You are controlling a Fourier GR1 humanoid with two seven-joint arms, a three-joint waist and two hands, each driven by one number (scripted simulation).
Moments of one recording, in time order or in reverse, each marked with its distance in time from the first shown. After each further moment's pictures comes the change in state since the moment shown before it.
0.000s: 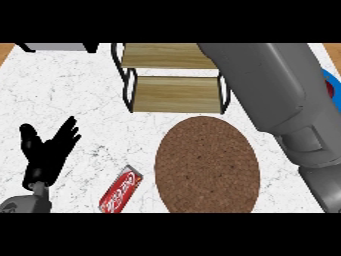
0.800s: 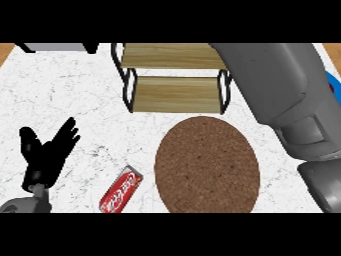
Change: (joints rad) left arm 0.013 -0.009 0.009 -0.003 -0.019 -0.012 -0.025; right arm -0.027 0.004 -0.098 0.099 0.002 -0.081 -0.086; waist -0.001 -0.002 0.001
